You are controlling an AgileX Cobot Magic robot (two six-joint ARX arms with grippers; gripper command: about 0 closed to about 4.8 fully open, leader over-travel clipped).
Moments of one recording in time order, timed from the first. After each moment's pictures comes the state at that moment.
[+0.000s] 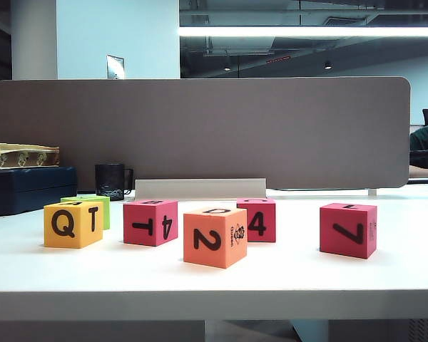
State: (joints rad) left arm 0.00 0.00 0.13 -0.19 0.20 -0.22; right arm 0.06 0.45 0.76 -0.63 -0.55 0.15
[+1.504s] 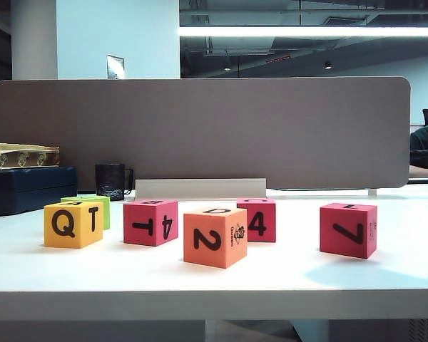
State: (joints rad) left arm 0.00 0.45 0.45 -0.21 0.39 -0.20; right arm 0.49 0.90 1.05 -0.75 -0.33 0.02
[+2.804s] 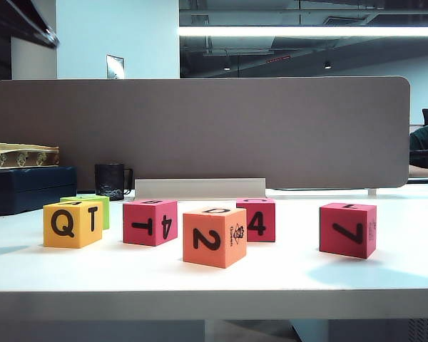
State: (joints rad) left arm -0.14 1.02 0.95 -0.47 0.47 -0.09; right arm 0.49 0.90 1.05 -0.76 -0.29 0.00
